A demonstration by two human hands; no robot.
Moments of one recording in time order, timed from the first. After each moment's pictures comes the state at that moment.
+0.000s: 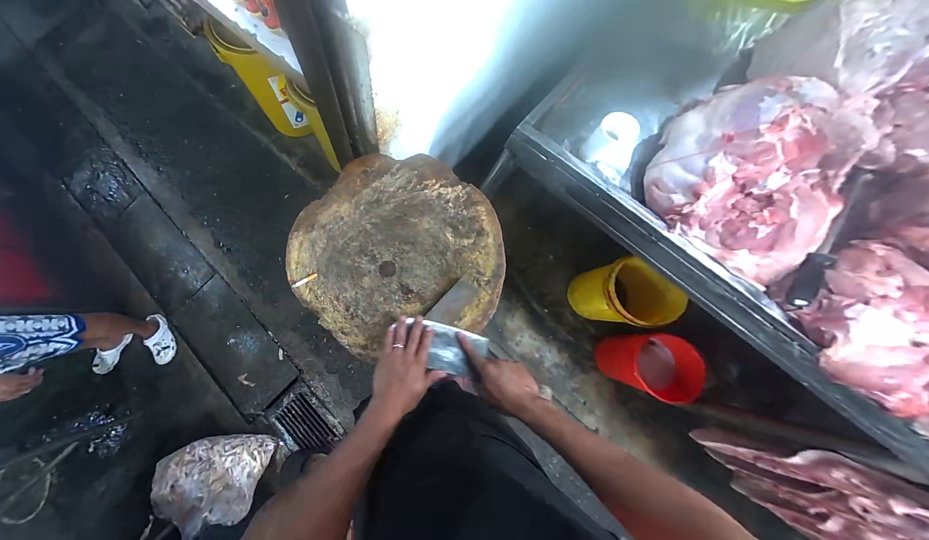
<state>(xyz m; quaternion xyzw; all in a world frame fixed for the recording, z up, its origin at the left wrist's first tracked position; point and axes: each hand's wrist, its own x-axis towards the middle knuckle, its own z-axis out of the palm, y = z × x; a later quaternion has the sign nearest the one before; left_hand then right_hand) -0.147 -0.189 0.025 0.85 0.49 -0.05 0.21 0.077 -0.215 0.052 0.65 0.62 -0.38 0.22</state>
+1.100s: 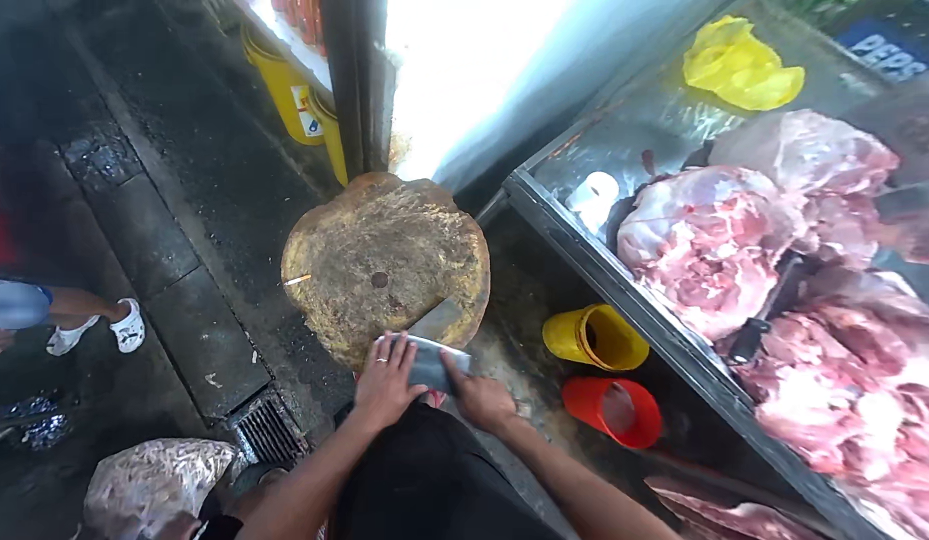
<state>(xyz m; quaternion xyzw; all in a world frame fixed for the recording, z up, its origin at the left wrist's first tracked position) -0.139 -0.204 0.019 0.83 0.51 -0.02 0.24 0.082 -0.214 0.062 0.64 0.64 -0.34 0.26</state>
